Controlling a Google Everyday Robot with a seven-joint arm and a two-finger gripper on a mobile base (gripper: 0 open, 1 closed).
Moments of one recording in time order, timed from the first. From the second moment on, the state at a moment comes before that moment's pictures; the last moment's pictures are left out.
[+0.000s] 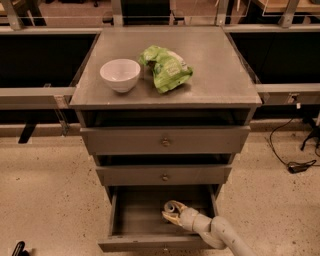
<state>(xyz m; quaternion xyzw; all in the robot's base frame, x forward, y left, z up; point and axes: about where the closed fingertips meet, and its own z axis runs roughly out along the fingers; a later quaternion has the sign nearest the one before) 0.598 -0.055 0.210 -0.38 0.69 0.28 0.54</state>
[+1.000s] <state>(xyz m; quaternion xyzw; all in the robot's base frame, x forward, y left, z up) 0.526 -0.049 0.310 -0.44 0.62 0.26 0.60</state>
